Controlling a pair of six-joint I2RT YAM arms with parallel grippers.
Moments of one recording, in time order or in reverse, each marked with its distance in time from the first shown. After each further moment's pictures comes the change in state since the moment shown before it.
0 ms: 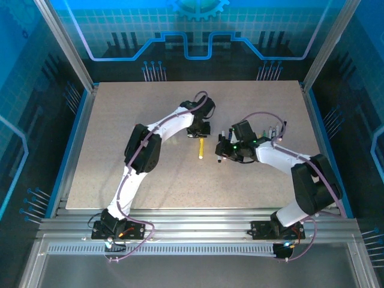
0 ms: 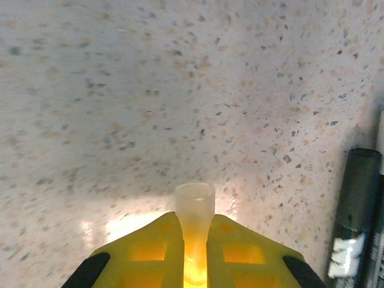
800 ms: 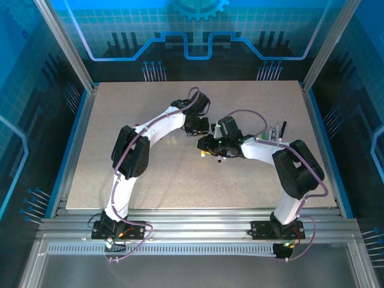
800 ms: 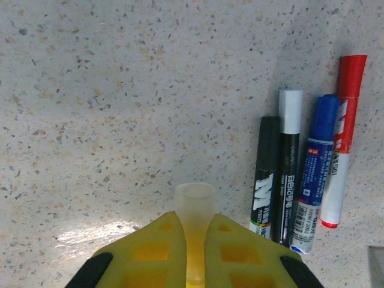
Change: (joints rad) left arm 0.003 -0.171 -0.159 0.111 0.090 -0.060; right arm 0.082 0.188 0.092 0.274 -0.182 0.135
